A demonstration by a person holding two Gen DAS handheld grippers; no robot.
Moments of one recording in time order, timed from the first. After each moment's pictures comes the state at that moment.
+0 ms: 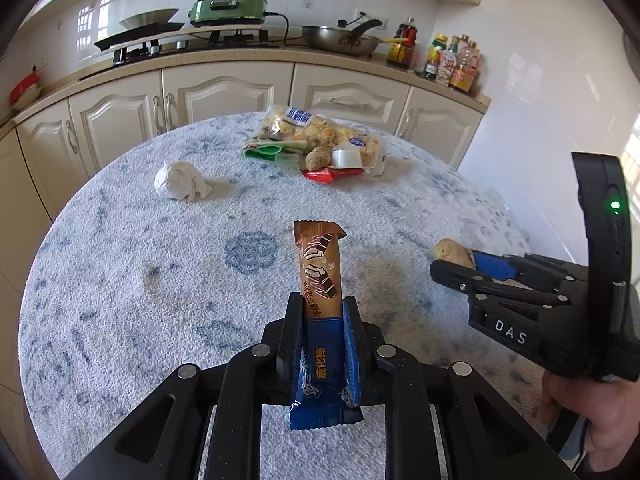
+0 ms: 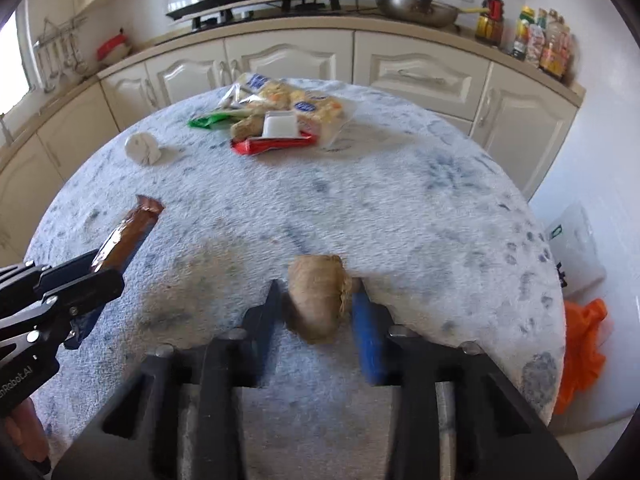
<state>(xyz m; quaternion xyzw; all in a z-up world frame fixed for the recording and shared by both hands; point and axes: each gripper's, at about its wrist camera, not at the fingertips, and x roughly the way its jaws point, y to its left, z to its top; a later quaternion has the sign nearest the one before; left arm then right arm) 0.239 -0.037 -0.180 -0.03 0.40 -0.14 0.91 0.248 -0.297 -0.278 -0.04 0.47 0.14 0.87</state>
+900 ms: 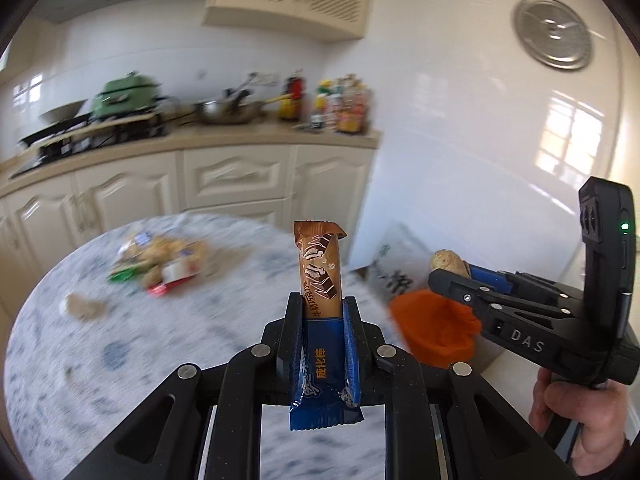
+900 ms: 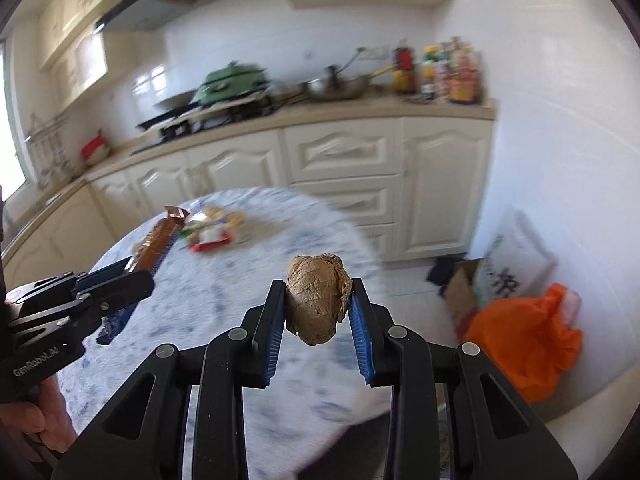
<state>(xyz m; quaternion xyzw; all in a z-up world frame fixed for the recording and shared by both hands) 0.179 -0.161 -0.084 0.01 0.29 -0.28 0.92 0.162 -0.453 -0.163 0.06 0.34 0.06 0.94</state>
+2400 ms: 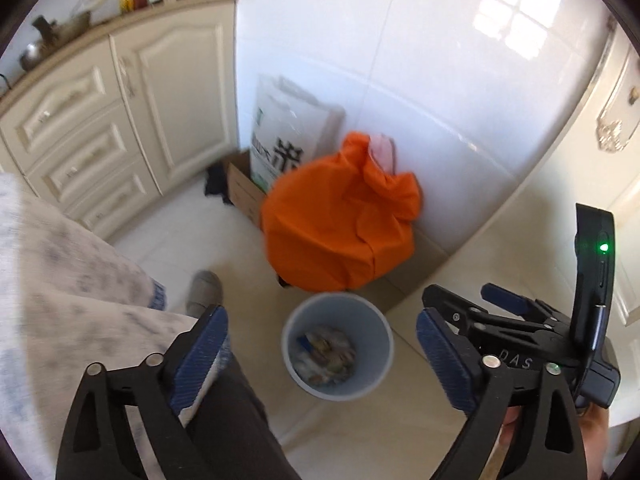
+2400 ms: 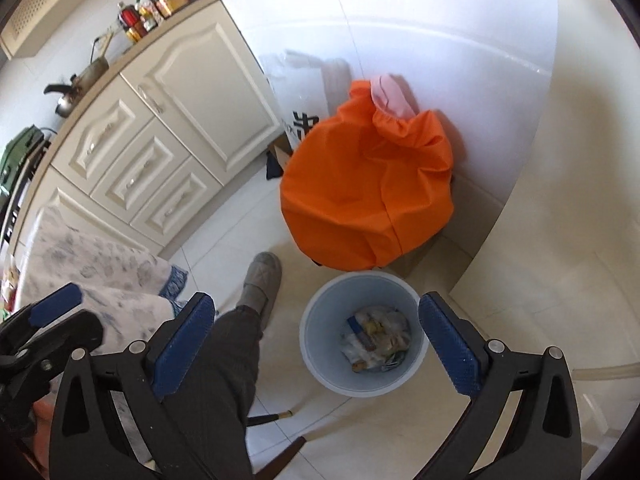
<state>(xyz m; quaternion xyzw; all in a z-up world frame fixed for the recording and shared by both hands) 0.218 -0.485 -0.215 0.14 0.46 -0.38 0.79 0.088 -0.739 -0.357 0.28 0.46 -0.20 0.82</state>
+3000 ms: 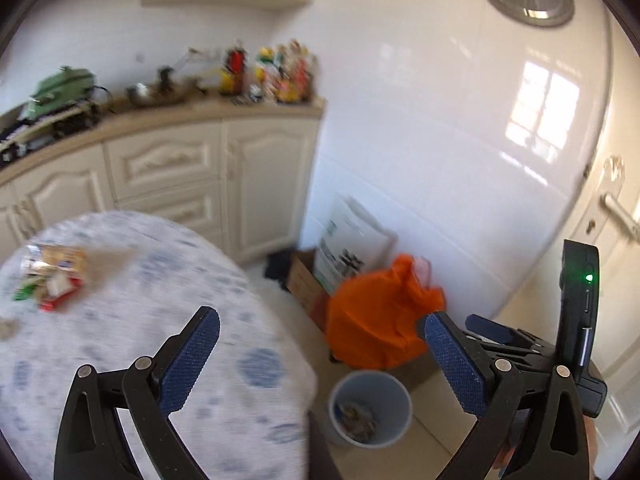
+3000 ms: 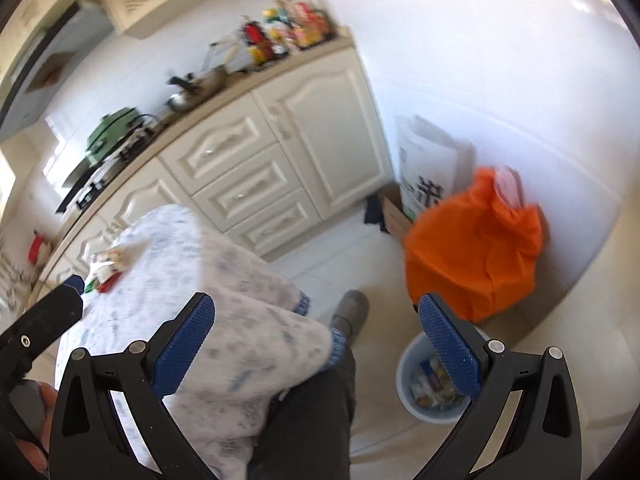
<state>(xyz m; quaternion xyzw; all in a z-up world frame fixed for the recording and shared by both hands) 0.161 -0.254 -0.096 0.02 0.32 -0.33 0.89 0.138 -0.599 -0.221 0.22 0.39 -0.07 0.89</state>
